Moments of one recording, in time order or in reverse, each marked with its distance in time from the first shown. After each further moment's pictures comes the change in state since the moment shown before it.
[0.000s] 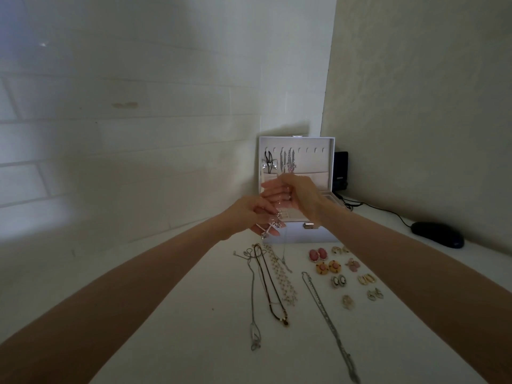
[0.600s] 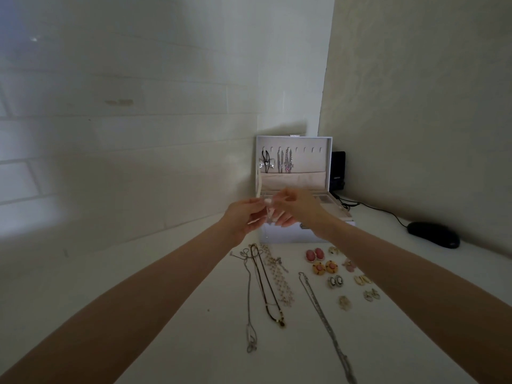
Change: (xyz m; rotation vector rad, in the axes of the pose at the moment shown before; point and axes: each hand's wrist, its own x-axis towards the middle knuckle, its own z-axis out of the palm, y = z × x) left_hand 0.016 -0.017 0.015 -0.651 0.300 -0.143; right_hand -0.024 0.013 -0.004 -0.387 0.070 0.004
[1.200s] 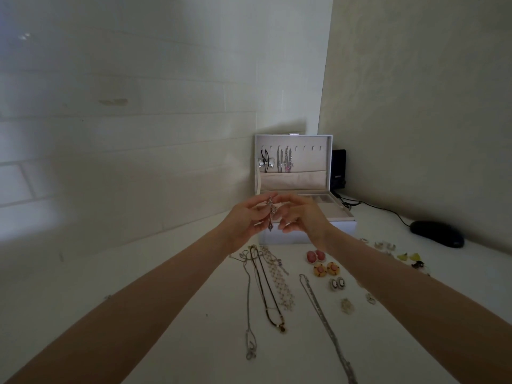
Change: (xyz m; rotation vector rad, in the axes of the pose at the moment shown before) left_hand 0.002 -0.007 -0.002 0.077 -0.247 0.109; right_hand -0.002 0.021 0.000 0.304 -0.002 -0.002
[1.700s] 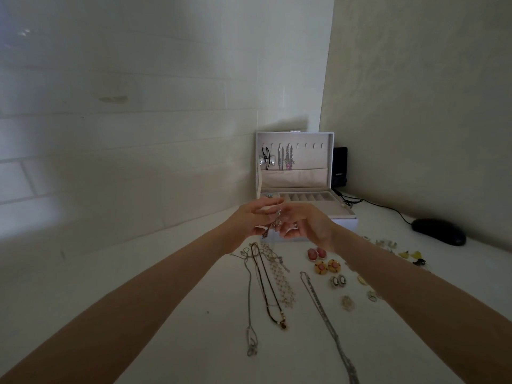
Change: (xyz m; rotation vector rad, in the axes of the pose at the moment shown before) left_hand -0.009 0.002 -0.001 0.317 -0.058 -0.017; right_hand -0.001 0.009 -0.009 0.005 -0.254 0.087
